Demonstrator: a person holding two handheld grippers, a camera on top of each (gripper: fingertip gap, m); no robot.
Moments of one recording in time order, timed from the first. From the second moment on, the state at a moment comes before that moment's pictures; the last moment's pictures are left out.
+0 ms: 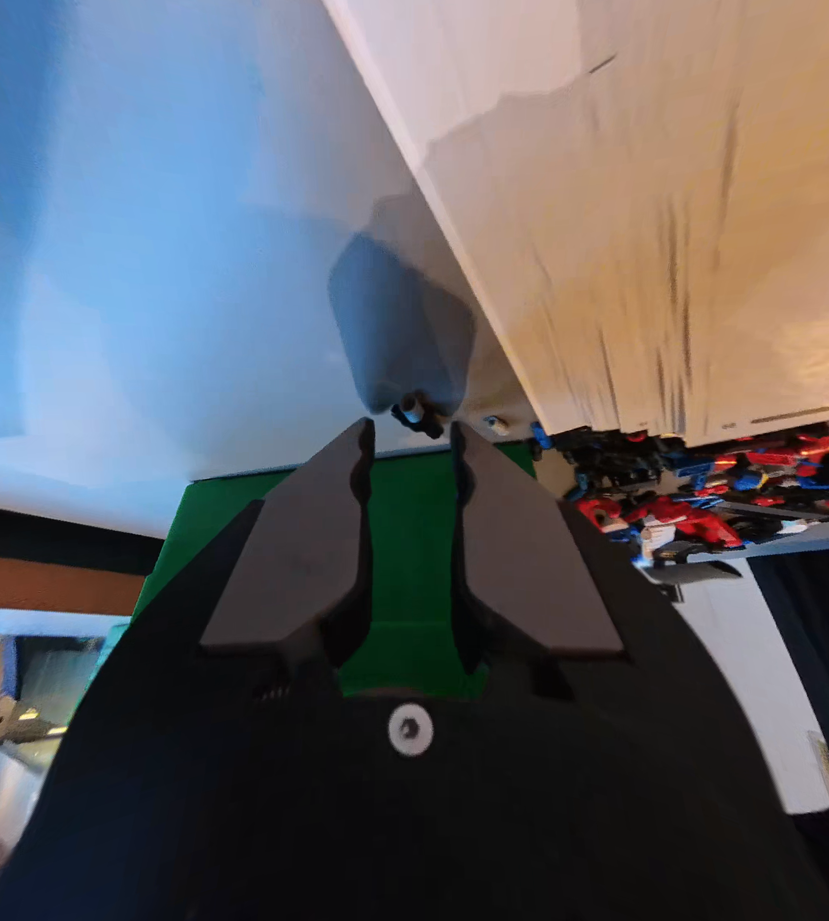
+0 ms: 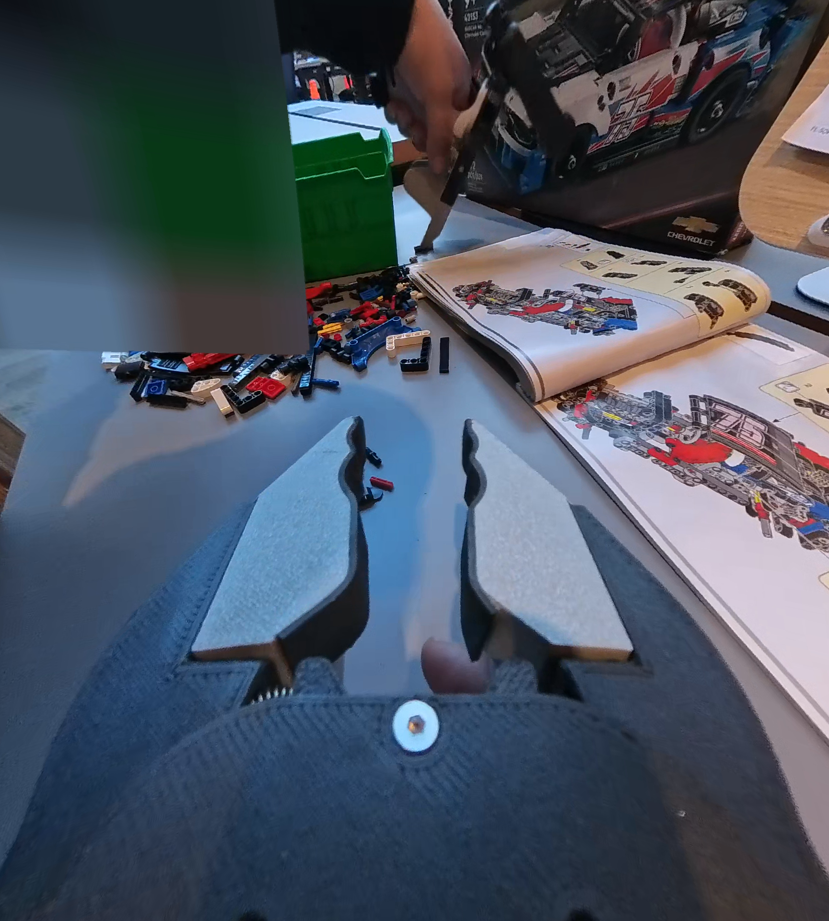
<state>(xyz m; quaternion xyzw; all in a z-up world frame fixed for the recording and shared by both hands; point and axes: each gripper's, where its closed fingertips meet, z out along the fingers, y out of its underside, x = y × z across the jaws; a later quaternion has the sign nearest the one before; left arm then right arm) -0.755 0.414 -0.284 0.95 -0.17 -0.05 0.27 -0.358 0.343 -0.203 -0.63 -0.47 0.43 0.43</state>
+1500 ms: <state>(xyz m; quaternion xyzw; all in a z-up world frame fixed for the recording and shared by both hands) -0.716 0.425 -0.283 0.96 -0.16 0.02 0.23 -0.357 0.342 -0.202 -0.63 -0.47 0.43 0.43</state>
